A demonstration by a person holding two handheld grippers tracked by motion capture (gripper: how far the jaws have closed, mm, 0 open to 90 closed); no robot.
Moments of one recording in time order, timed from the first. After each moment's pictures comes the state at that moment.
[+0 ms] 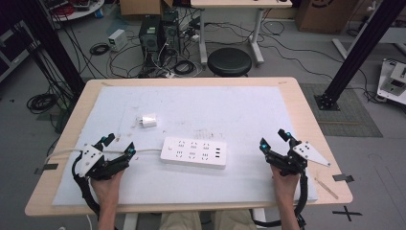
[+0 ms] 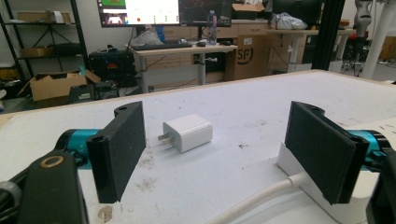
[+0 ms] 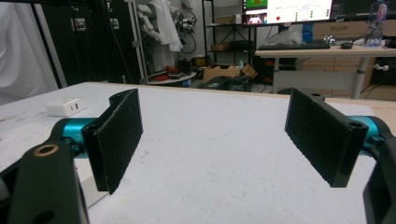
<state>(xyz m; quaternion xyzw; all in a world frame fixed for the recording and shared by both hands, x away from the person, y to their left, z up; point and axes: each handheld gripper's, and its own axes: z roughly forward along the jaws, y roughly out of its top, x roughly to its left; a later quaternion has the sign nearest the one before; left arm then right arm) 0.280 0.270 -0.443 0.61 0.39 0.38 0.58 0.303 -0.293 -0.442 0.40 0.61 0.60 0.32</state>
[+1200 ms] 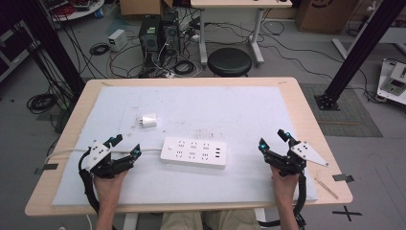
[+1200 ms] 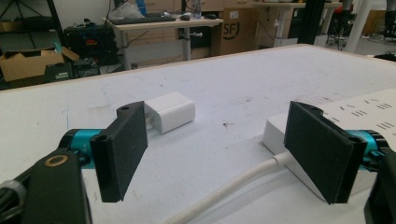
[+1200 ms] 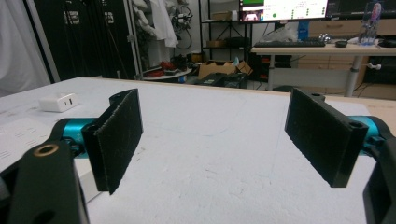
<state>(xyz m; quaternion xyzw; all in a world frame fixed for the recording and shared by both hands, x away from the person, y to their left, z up) 0.289 0.263 -0.442 0.65 0.39 0.33 0.56 0.303 -0.289 -0.442 0.41 0.61 0.59 0.33</state>
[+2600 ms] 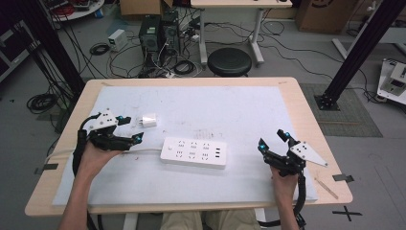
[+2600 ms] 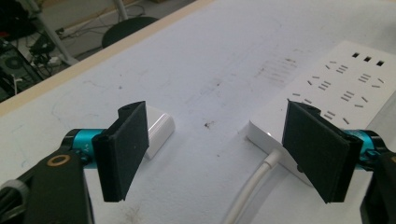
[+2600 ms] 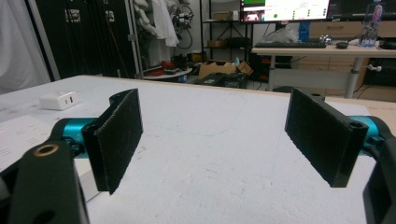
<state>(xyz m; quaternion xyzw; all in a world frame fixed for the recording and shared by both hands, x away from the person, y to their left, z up) 0.354 0.264 -0.374 0.80 0.29 0.22 0.47 0.303 -0.288 -0.442 0.40 0.62 0.59 0.33</state>
